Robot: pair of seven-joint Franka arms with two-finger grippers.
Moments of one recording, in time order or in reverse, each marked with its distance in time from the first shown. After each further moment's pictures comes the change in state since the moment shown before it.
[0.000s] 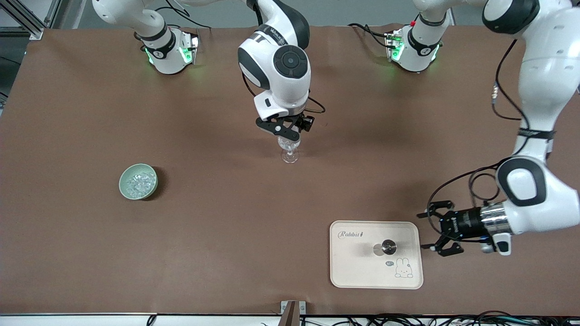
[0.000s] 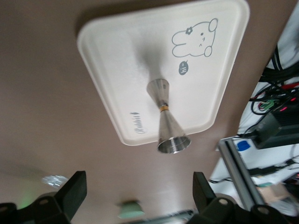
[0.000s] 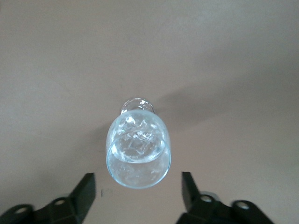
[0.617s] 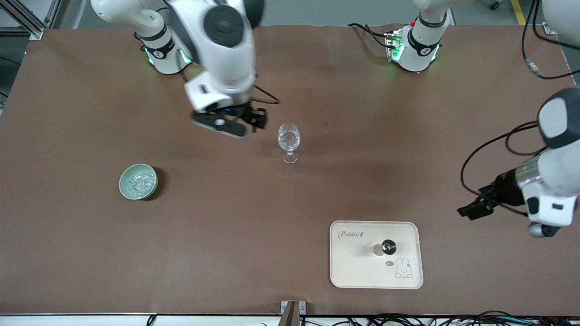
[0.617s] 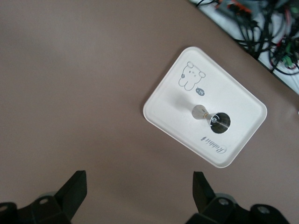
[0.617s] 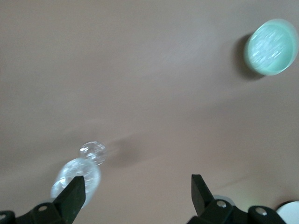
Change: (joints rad) left arm -0.009 -0.309 -0.055 0.013 0.583 -0.232 0.431; right arm -0.184 -0.238 -0.029 0.042 -0.139 -0.277 -0.307
